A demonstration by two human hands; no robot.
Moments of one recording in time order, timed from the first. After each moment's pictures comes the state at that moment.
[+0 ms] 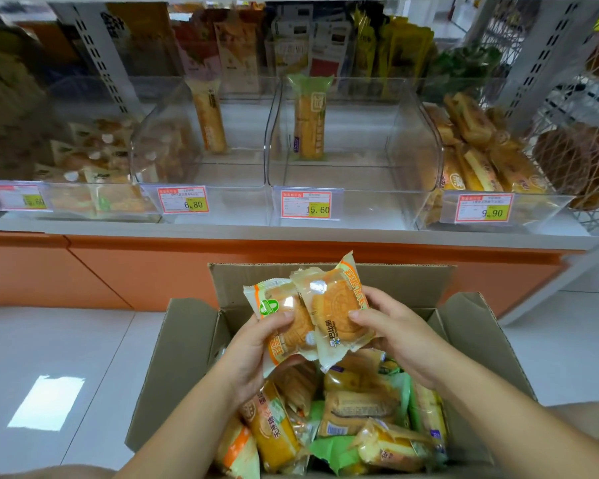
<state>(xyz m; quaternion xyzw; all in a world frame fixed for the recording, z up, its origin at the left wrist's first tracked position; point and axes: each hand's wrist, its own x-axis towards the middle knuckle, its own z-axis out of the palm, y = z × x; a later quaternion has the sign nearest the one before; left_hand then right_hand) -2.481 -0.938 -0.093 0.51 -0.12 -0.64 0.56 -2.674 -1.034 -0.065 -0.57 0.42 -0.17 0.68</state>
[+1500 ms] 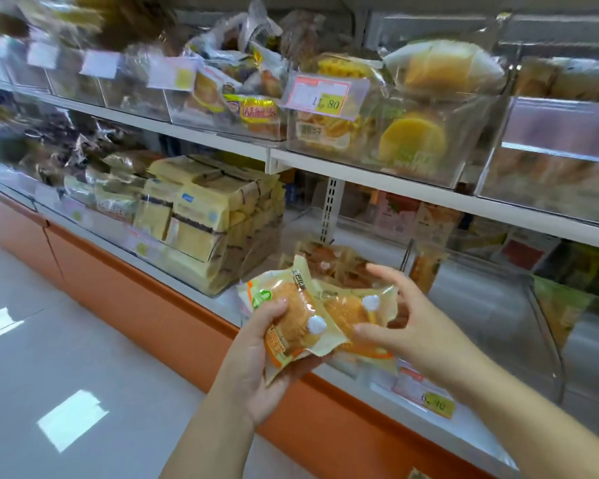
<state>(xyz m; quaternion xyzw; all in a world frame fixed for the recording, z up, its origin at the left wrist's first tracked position) -2.209 -0.899 0.049 0.34 -0.03 -0.44 0.83 -2.329 -1.049 0.099 -0.84 0.25 -0.14 0.47</state>
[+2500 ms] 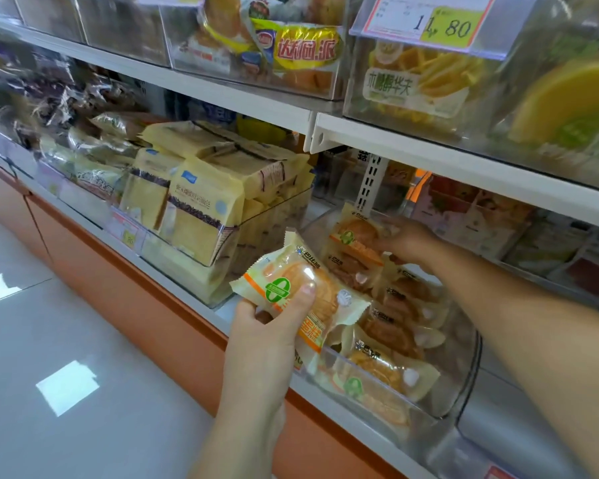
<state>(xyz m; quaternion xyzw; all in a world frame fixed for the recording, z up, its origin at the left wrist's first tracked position) -2.132 -0.945 0.021 0.53 -0.02 -0.23 0.81 -2.107 -1.218 0.065 -0.88 0.35 -0.09 0.32</state>
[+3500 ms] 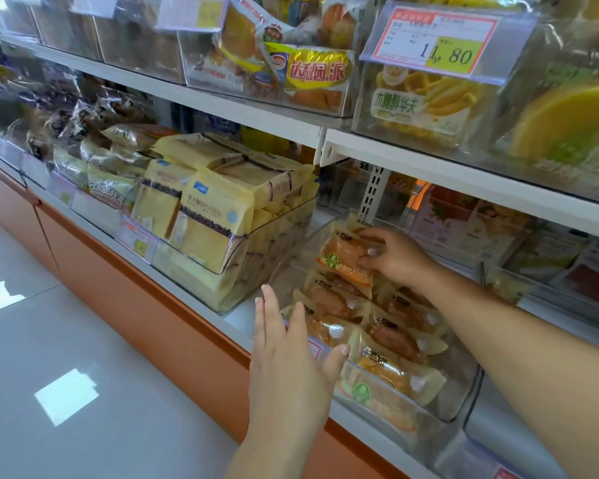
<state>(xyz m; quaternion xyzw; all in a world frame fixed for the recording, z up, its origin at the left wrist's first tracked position) -2.135 -0.948 -0.003 0.89 -0.26 -0.07 0.37 -2.109 -1.177 0.061 -0.93 0.25 -0.12 0.23</state>
